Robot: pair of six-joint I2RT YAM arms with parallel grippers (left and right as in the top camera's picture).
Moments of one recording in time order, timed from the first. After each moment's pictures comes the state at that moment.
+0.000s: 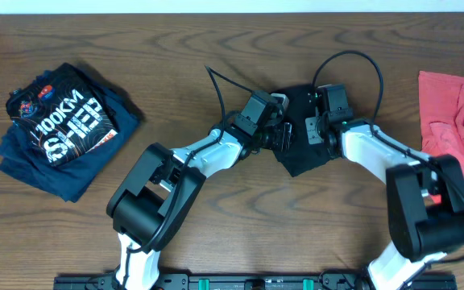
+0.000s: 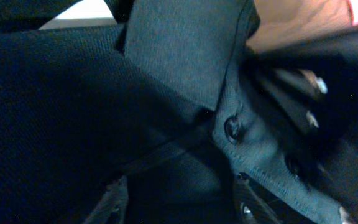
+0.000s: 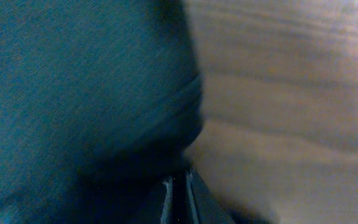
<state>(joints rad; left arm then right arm) -0.64 2.02 1.16 -0.02 0.34 -0.48 0.25 1.86 0.97 -0.18 0.17 0.06</state>
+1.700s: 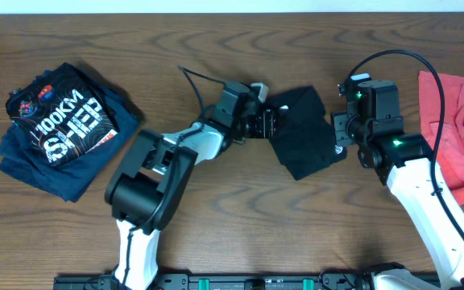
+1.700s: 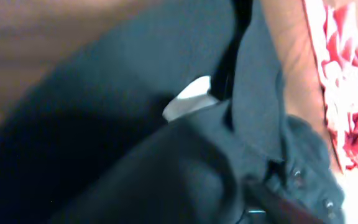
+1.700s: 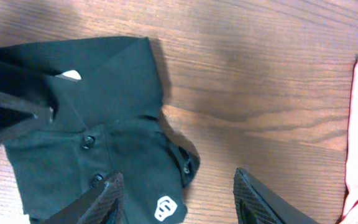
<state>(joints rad) -0.50 2.10 1.12 0.22 0.55 -0.55 0.19 1.34 0.97 -0.51 0.11 -0.02</state>
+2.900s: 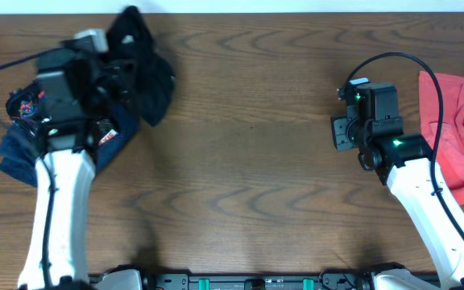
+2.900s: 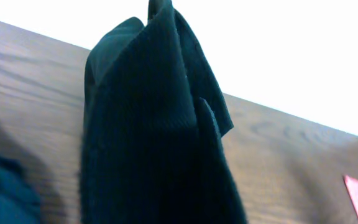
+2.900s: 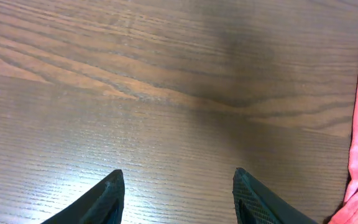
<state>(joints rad) 0.17 1.35 1.12 -0.26 0.43 -0.33 0.19 1.34 0.97 -0.56 0.11 -0.02</state>
